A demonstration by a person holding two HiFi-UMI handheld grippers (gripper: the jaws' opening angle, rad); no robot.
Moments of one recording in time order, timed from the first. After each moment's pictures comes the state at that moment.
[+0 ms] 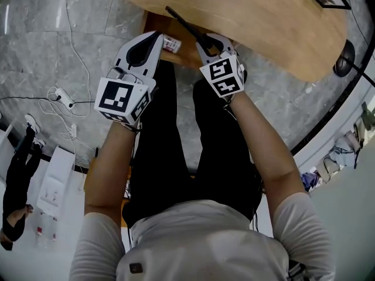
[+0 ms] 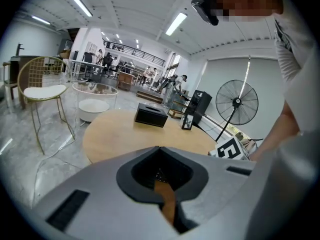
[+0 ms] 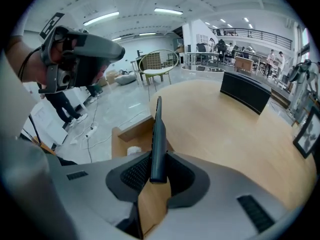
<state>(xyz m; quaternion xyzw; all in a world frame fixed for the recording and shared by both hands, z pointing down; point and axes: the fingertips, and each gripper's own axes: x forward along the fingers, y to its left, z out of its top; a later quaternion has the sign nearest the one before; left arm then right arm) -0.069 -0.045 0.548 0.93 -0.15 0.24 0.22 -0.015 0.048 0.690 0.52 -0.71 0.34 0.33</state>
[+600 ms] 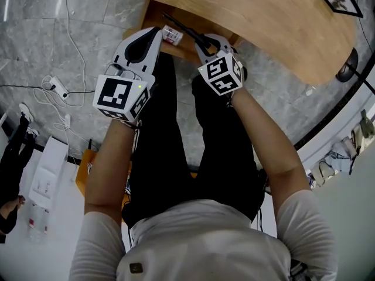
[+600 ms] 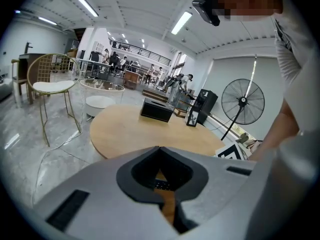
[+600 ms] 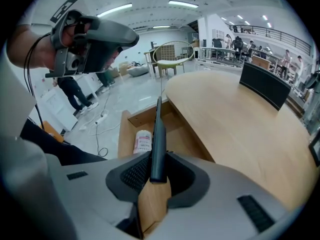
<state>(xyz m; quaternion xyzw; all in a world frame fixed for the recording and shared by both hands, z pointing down) -0.088 -0.035 0.580 0.92 -0.18 0.25 0.23 -0.044 0.073 0.734 0.45 -0.75 0.33 0.36</state>
